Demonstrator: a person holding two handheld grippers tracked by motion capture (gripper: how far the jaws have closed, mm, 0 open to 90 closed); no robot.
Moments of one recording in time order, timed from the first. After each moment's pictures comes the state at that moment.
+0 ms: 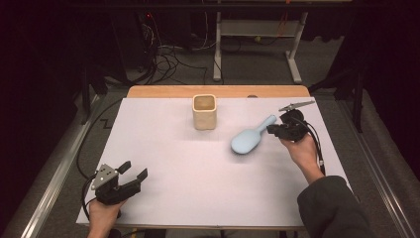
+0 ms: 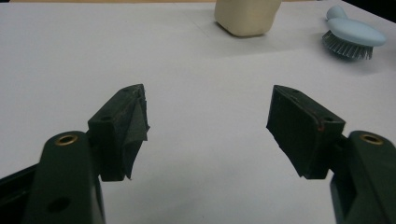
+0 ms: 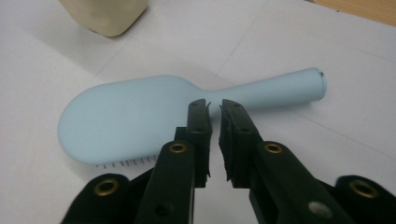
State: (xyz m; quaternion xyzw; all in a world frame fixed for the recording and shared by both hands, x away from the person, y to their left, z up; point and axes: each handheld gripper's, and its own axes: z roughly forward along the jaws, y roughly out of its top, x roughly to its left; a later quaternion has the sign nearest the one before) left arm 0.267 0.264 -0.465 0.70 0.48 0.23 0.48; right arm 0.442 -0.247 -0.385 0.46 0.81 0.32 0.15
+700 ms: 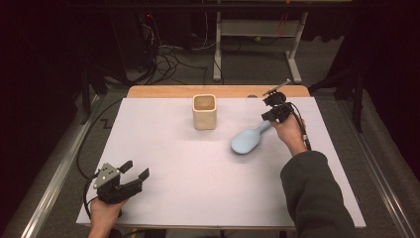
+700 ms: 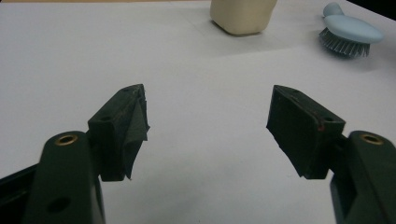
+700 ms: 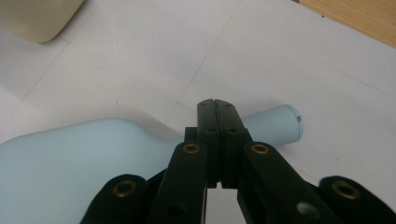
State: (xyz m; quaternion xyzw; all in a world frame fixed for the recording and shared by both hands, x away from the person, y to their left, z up) left arm 0.271 0.261 -0.465 0.70 0.47 0.23 0.48; right arm 0.511 -0.215 -0.383 0.48 0.83 0.22 0.16
